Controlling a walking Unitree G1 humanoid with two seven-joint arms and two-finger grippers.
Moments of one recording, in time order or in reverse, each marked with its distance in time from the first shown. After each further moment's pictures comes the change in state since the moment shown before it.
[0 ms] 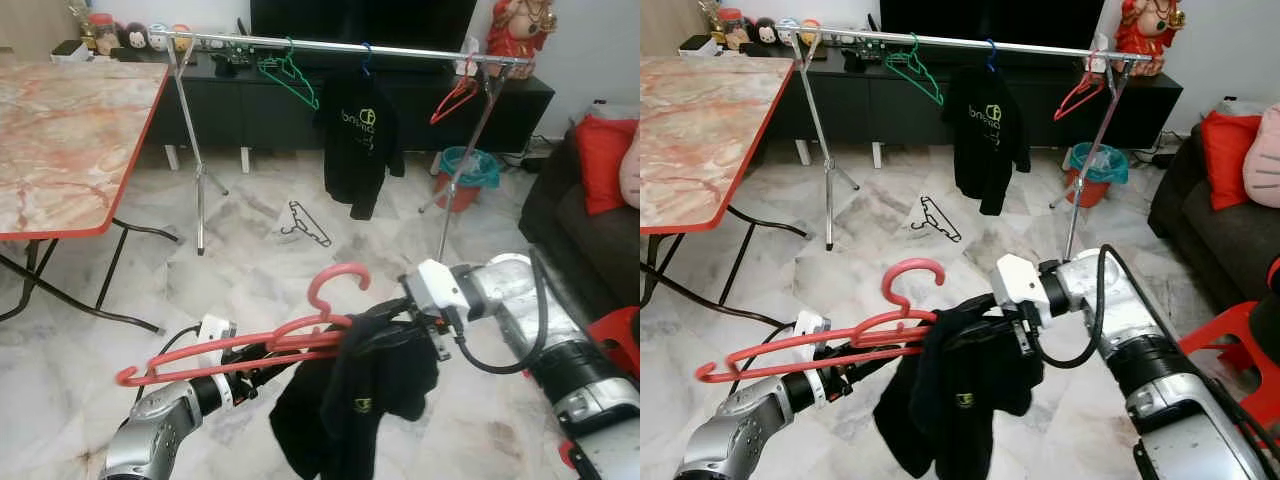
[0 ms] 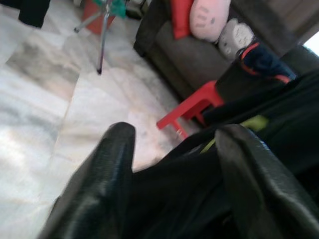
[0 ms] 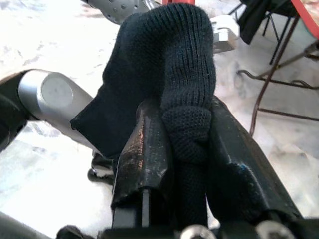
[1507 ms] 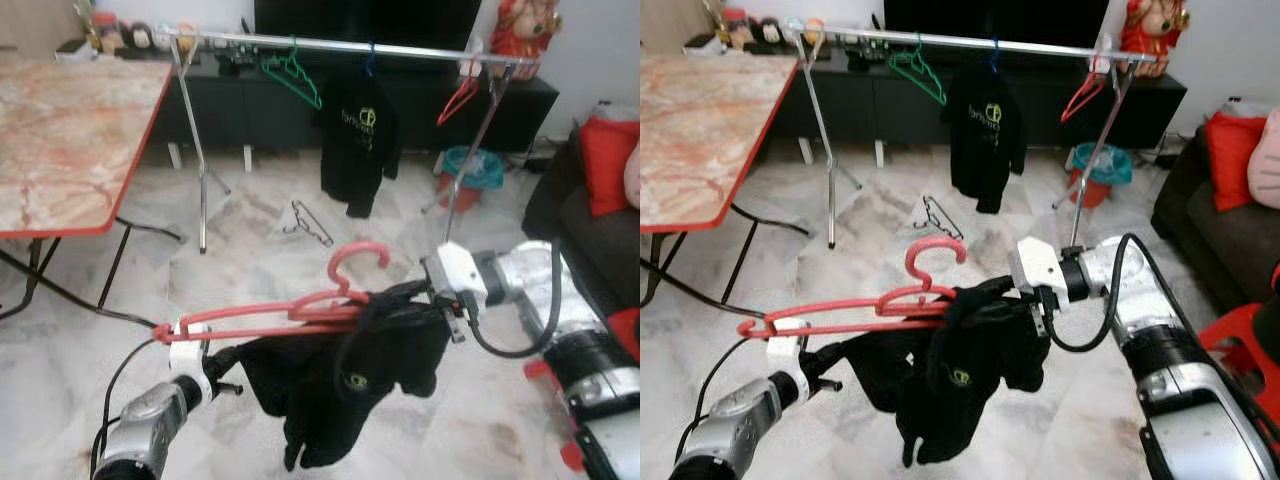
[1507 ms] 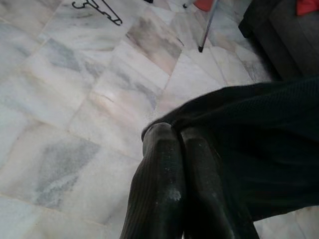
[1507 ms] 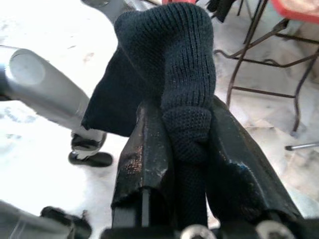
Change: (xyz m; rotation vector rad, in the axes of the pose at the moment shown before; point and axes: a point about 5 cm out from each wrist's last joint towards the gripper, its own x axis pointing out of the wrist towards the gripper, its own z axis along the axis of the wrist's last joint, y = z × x) left arm -0.017 0.052 -0.024 0.050 0.105 0.455; right arm -0.035 -0.002 -0.003 -0.009 0.098 -0.107
